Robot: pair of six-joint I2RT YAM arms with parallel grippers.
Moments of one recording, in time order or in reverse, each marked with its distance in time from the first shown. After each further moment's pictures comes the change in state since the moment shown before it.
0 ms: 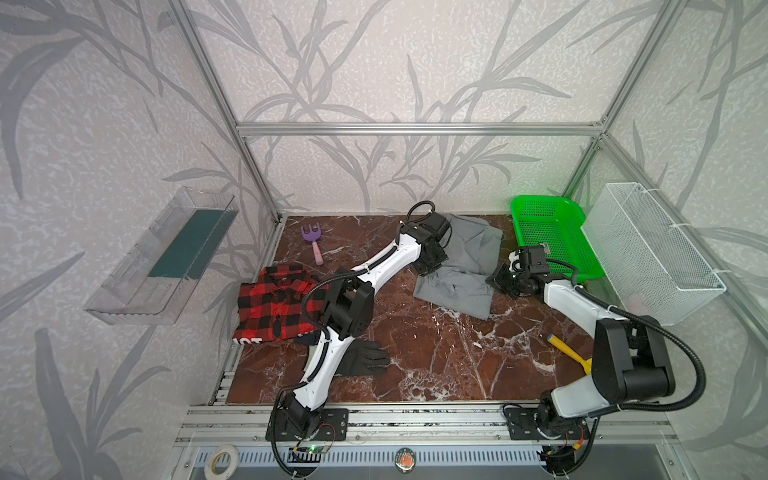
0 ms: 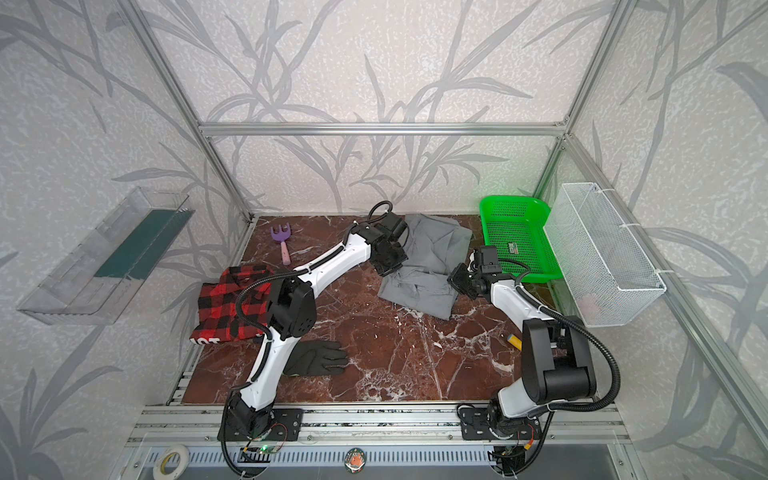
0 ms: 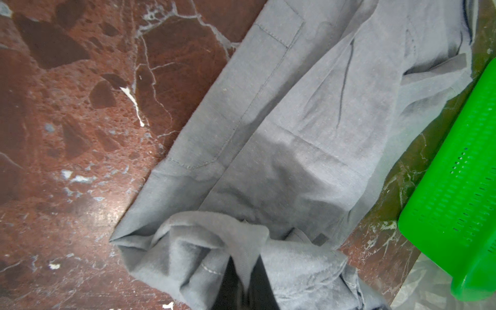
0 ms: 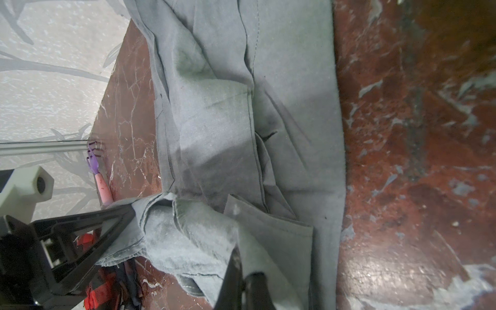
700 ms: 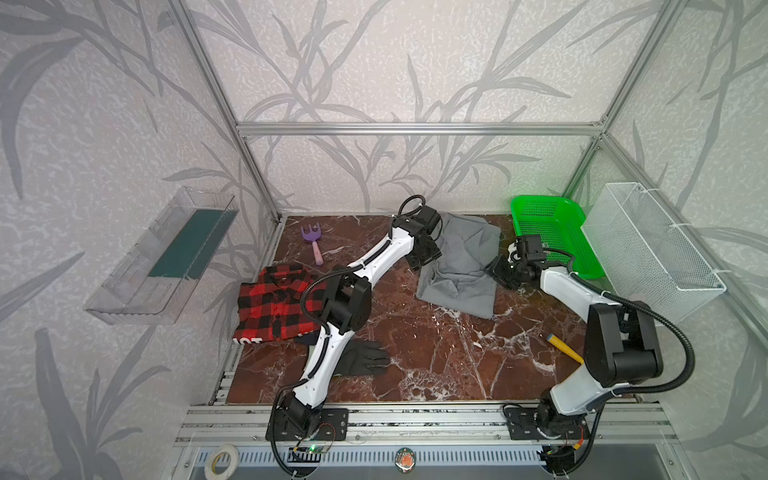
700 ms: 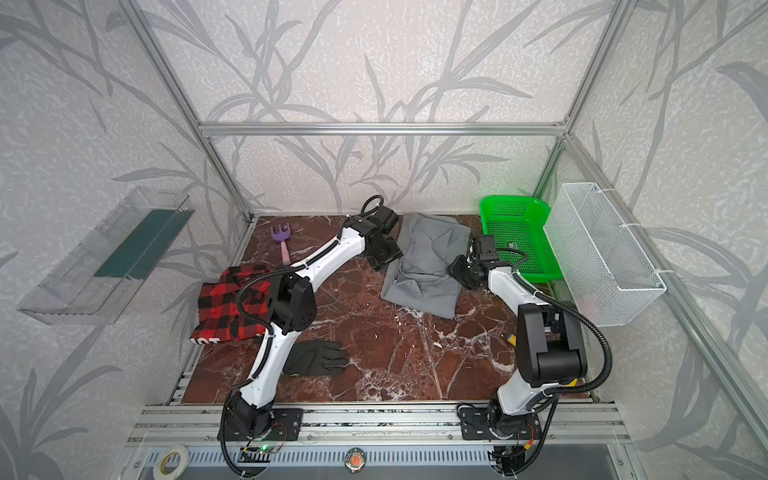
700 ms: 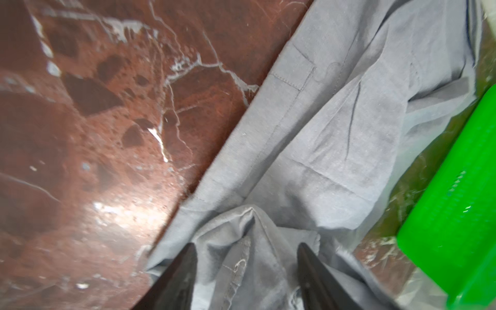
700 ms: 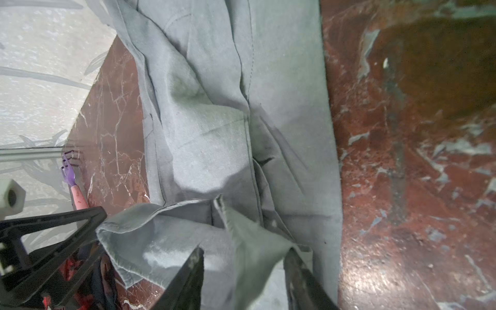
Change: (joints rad) left arm 0.061 0.038 0.086 -0.056 0.020 0.046; right arm -0.006 0.083 0.164 -0.099 0.063 -0.069
